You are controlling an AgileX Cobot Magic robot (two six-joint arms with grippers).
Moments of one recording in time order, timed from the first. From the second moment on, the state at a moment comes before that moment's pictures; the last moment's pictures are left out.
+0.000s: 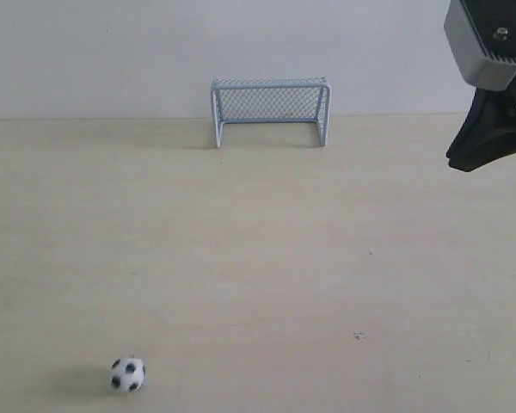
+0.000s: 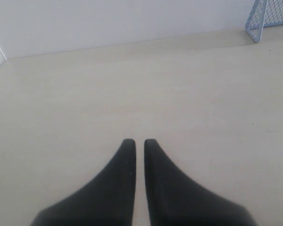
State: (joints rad) left arm 0.00 0.05 0.00 0.28 0.34 -0.16; right arm 0.17 1.41 -1.26 0.35 1.19 -1.50
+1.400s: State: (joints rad) left arm 0.00 0.05 0.00 0.28 0.34 -0.16; right arm 0.16 1.21 -1.11 0.44 0.98 -0.95
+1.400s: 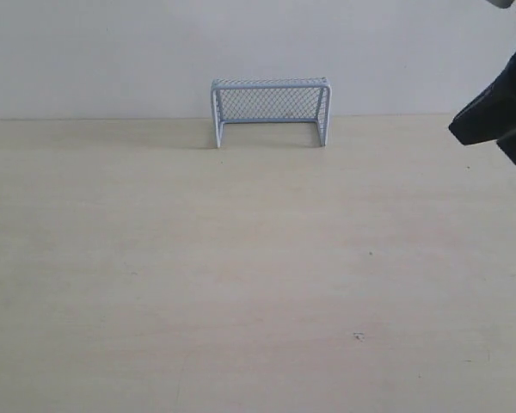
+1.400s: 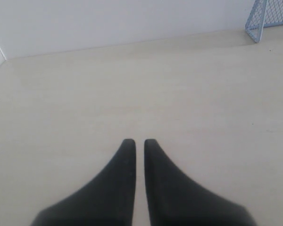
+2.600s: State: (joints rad) left arm 0.00 0.05 0.00 0.28 0.34 -0.16; right arm 0.16 0.72 -0.64 0.44 0.40 -0.53
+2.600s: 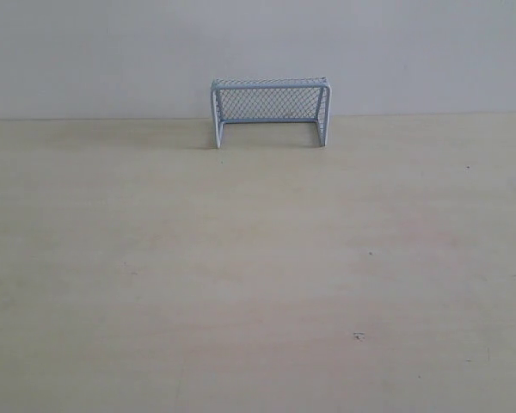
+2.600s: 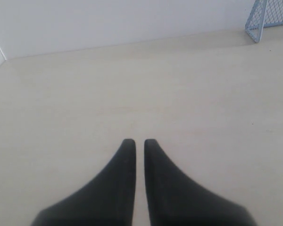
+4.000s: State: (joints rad) left arm 0.00 0.05 0.00 0.28 0.34 -0.16; right arm 0.03 0.35 -0.15 0.45 0.12 -0.37
